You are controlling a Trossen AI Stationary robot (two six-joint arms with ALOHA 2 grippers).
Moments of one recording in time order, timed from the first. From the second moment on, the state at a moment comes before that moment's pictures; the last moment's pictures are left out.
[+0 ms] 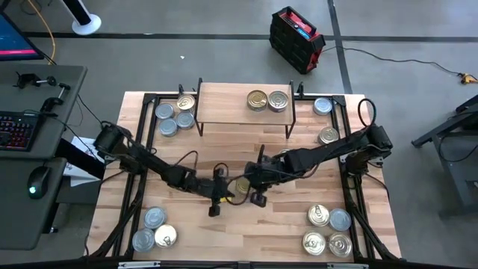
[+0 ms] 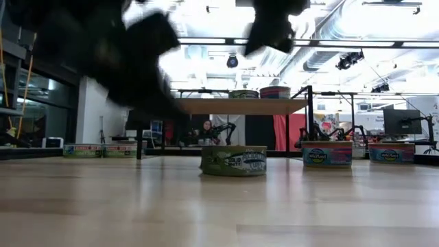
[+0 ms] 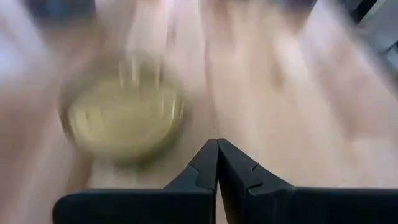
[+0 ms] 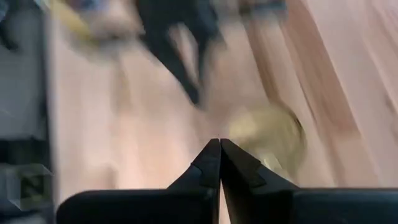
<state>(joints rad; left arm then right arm) -0.37 1.72 0.69 0.46 -0.21 -0.24 0.26 1.76 1.44 -0.72 0.07 0.50</state>
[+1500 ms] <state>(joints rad) -0.21 1.81 0.70 0.49 -0.14 -0.07 0.25 1.80 0.96 -0.19 0.12 0.40</state>
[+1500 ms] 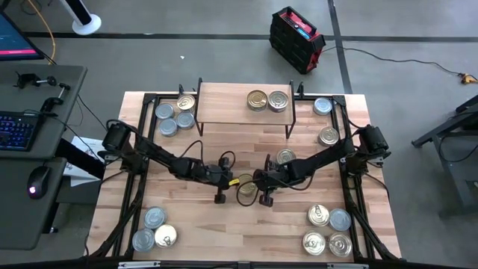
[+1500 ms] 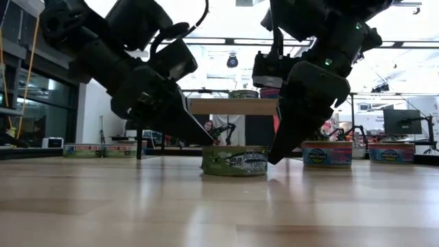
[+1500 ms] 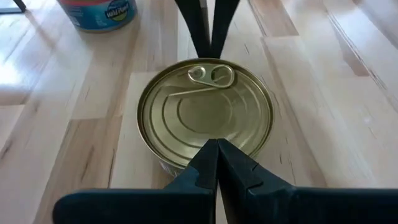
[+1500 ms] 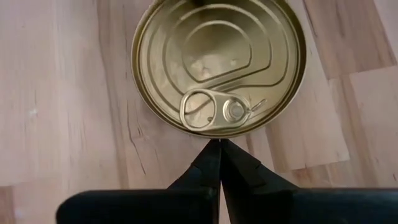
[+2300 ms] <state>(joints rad) -0.34 1.83 0.69 0.45 -0.19 -0.12 0.27 1.78 1.23 -0.33 0.06 0.36</state>
